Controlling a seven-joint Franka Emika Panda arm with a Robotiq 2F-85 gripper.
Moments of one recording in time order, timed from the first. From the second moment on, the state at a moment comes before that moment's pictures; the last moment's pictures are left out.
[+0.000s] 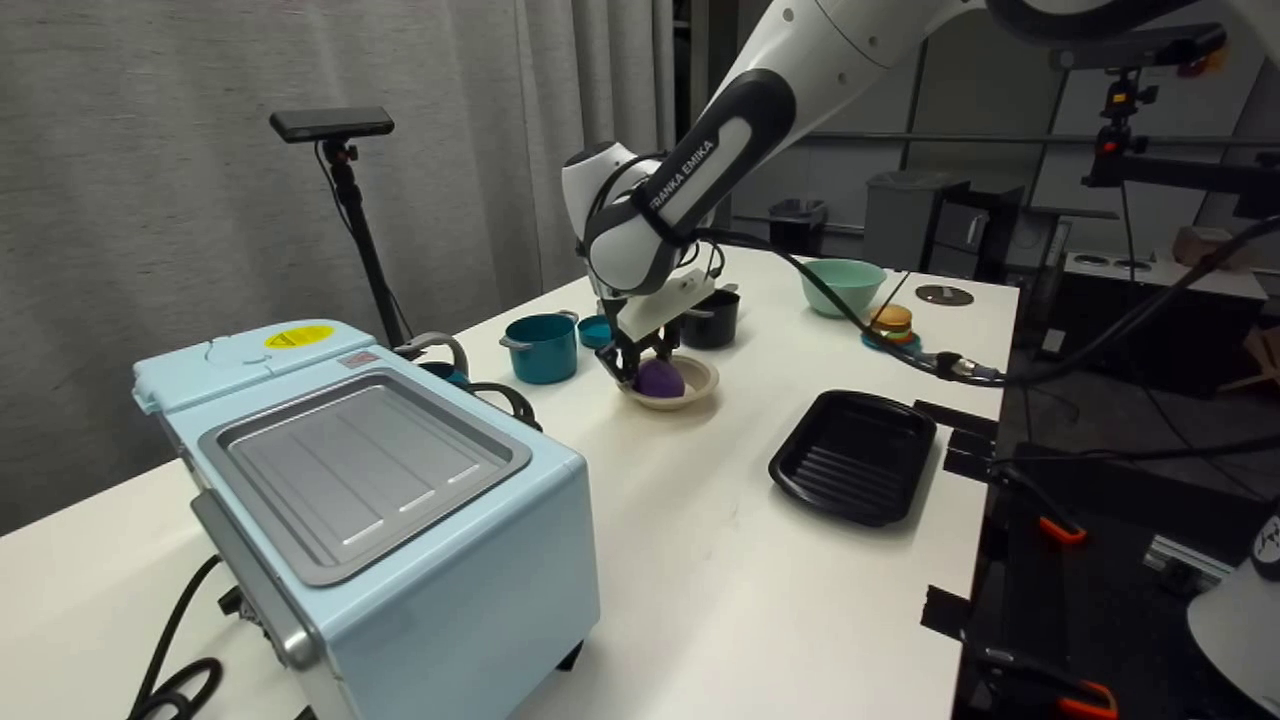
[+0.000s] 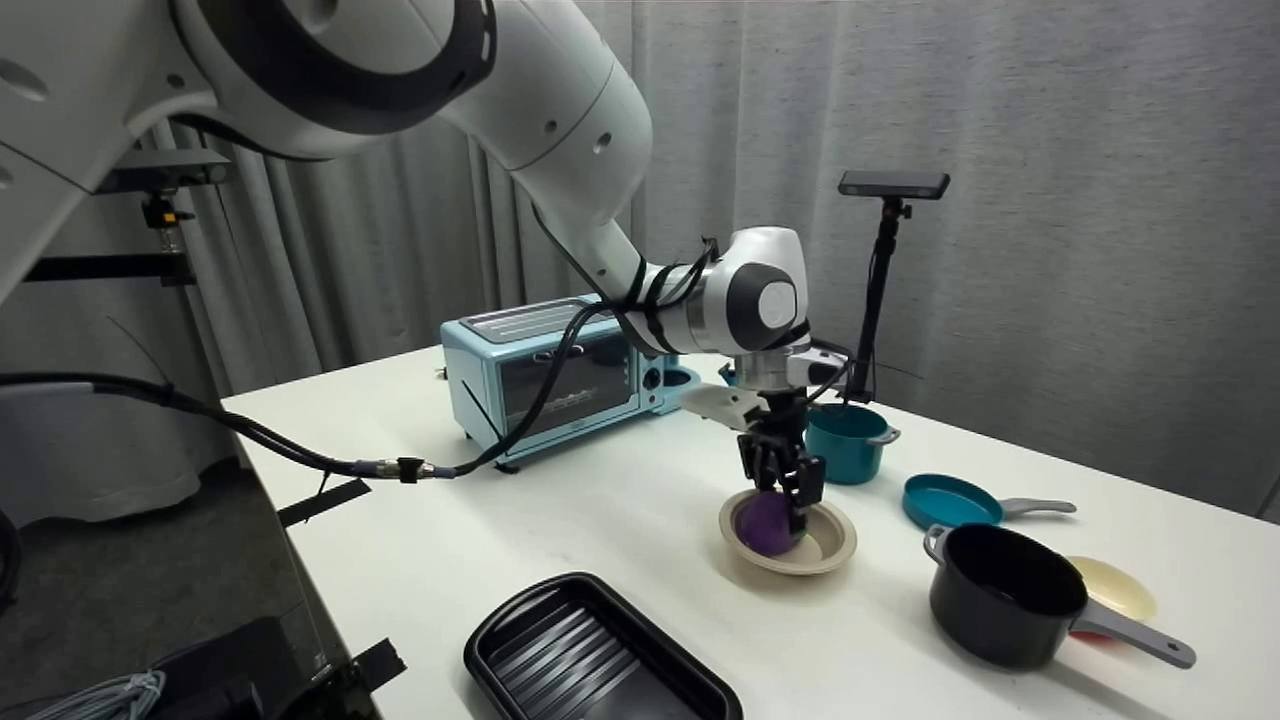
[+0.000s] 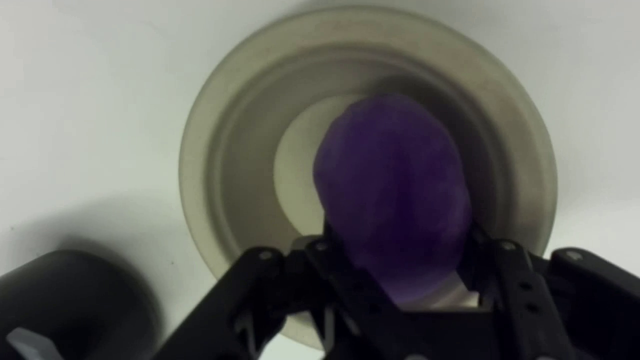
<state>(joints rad) 0.06 0.74 -0.14 -1.57 -0.19 2.26 0.44</state>
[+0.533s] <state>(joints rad) 0.08 0.69 -0.15 -1.57 -0.19 2.26 0.45</state>
